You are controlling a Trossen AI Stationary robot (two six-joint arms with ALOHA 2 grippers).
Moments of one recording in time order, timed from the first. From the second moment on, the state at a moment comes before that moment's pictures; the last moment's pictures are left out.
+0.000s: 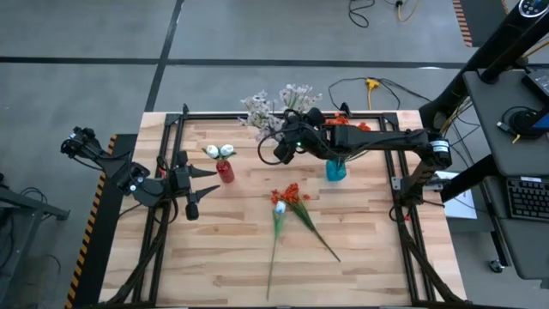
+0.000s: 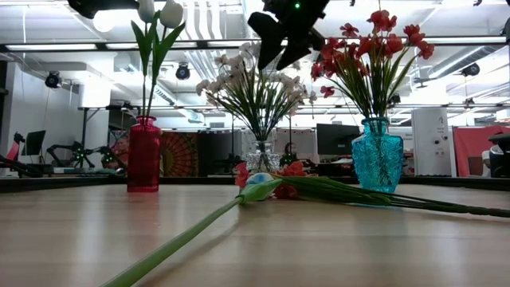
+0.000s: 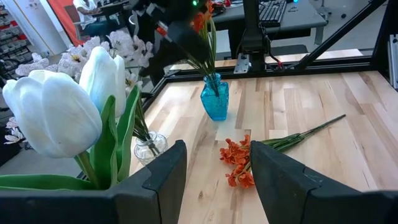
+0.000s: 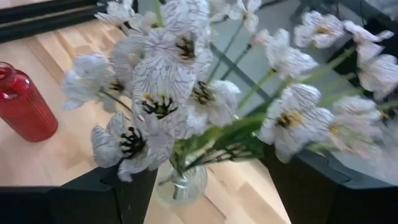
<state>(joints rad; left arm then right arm) -0.58 0.71 0.72 -0.40 -0.86 -0.14 -0.12 1.71 1.58 -0.61 0.63 0.23</state>
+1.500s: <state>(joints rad) -0.82 1.33 1.35 -1.03 -0.83 -0.72 0.57 1.71 1.95 -1.54 0.49 0.82</state>
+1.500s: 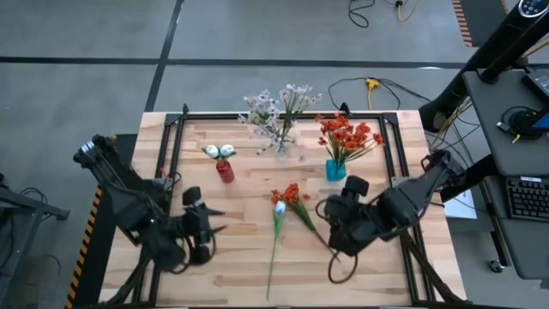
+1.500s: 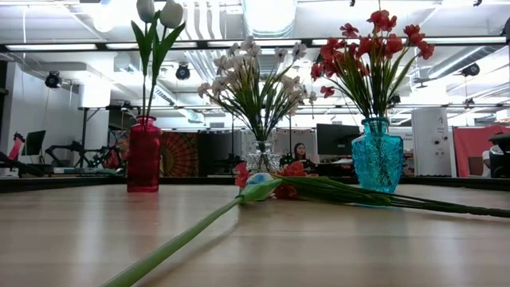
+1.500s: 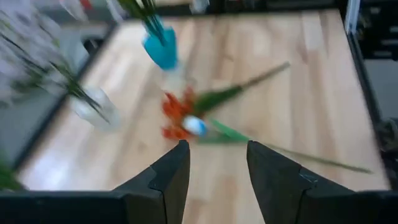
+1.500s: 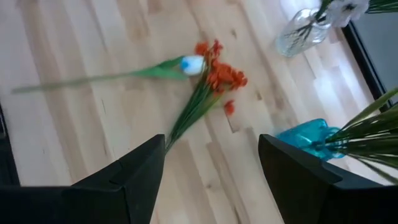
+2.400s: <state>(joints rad) -0.84 1.80 1.45 -0.79 -0.64 -1.16 0.80 1.65 1.64 -1.48 0.38 1.18</state>
